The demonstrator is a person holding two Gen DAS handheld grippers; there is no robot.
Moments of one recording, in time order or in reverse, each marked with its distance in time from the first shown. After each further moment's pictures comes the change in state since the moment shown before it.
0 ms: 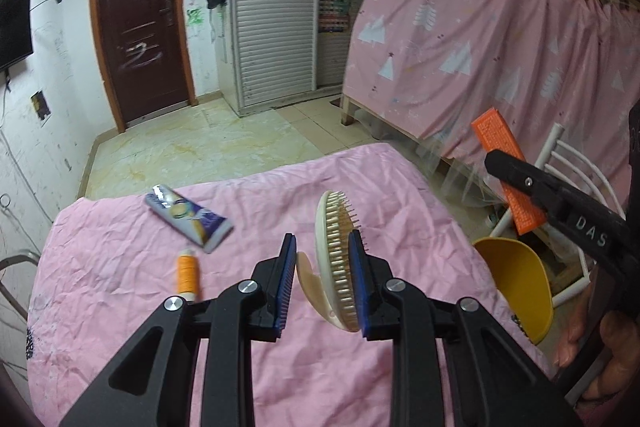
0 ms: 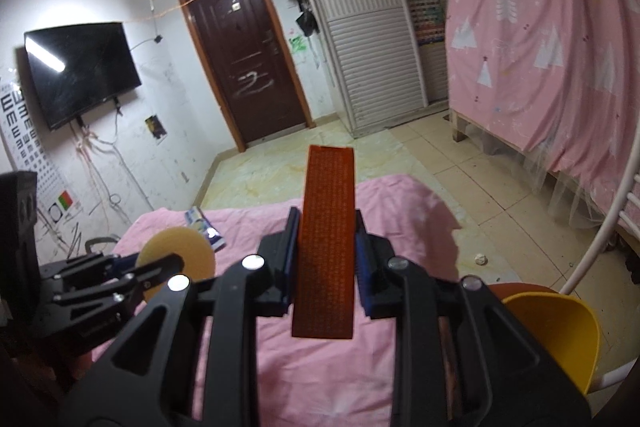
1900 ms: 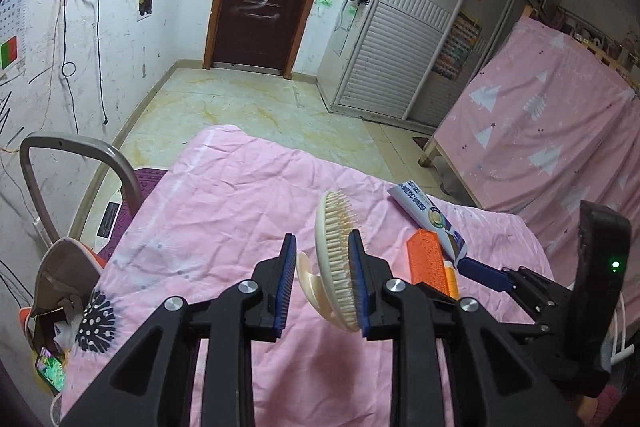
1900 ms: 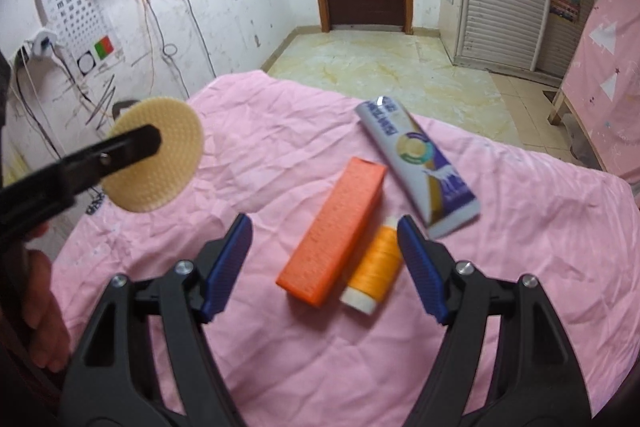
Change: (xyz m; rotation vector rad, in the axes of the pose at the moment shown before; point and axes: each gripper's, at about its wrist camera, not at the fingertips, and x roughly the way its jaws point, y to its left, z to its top) left arm -0.025 0.270 -0.059 -0.467 -0.049 0.123; right arm 0.184 0.251 -0.067 -0.371 0.427 0.181
